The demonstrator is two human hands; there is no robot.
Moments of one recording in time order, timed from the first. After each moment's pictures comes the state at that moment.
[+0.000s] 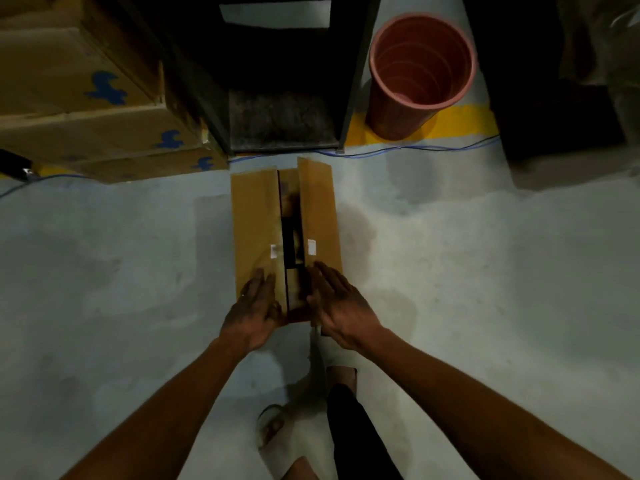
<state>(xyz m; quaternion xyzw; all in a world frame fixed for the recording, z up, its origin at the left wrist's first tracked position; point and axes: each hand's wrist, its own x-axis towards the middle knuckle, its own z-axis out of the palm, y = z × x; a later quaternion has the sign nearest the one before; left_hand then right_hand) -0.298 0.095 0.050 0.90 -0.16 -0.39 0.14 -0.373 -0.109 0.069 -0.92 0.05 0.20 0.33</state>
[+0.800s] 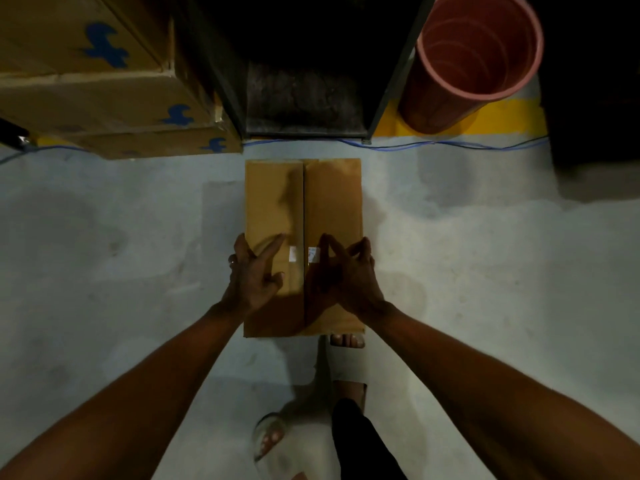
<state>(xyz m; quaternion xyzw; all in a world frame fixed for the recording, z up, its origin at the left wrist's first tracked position) -0.226 0.093 -0.003 0.92 -0.11 -0.29 0.24 -0.302 -0.120 -0.013 -0.91 0.15 0.20 0.35</state>
